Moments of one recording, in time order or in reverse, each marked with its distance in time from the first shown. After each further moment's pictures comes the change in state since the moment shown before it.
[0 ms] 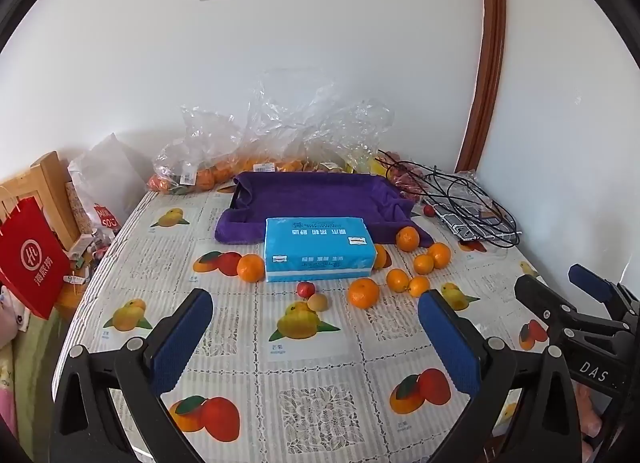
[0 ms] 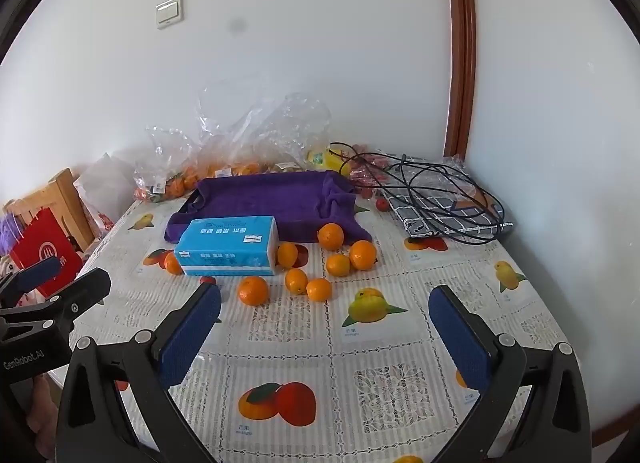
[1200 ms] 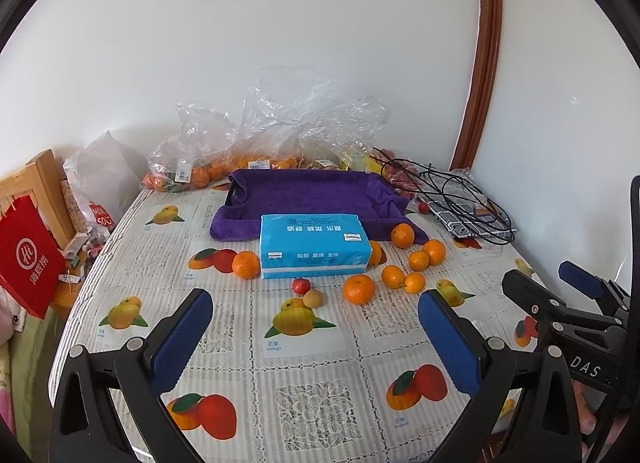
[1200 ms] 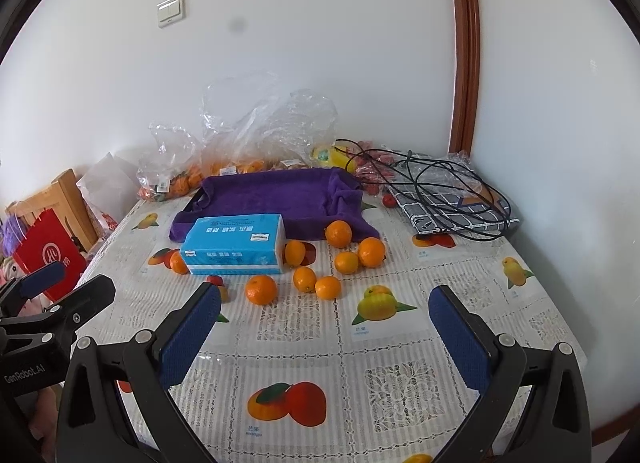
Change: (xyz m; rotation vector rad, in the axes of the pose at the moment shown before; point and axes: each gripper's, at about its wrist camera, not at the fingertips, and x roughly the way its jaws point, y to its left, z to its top) left arm -0.001 0.003 -0.006 0.000 0.004 -0.026; right arm -0.001 0.009 0.001 0.007 0.005 0.003
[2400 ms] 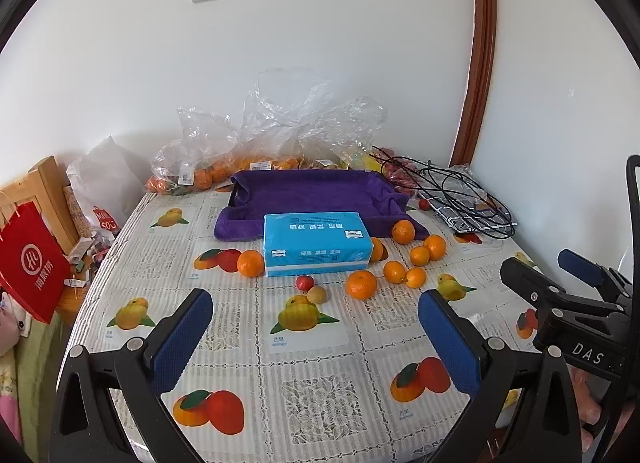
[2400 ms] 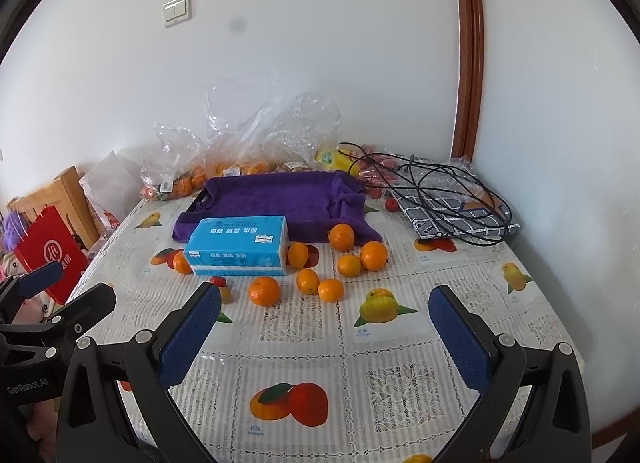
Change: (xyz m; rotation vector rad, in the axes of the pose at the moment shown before) left arm -0.011 0.002 -0.001 0.022 0.000 0.007; right arm -0.007 0.006 0.000 -0.003 -0.007 0.013
